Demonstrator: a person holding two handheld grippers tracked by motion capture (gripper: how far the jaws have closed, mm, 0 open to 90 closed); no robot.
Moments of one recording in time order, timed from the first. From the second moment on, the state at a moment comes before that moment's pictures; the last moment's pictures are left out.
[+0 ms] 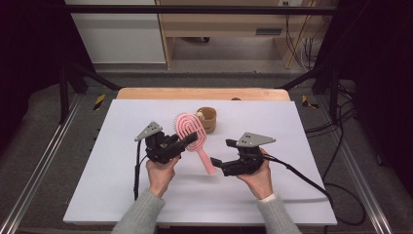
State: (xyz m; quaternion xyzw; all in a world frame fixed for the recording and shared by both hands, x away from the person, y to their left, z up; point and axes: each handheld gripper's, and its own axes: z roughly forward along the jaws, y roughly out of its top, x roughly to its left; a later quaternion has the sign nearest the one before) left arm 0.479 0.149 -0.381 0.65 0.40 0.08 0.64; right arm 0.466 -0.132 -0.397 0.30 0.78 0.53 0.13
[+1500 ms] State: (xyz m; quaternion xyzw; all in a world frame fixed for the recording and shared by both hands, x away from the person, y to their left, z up) left arm 0.487 0.173 -0.351 0.66 0.39 0.13 0.63; right arm 0.469 -0.228 -0.429 0.35 0.75 0.54 0.14
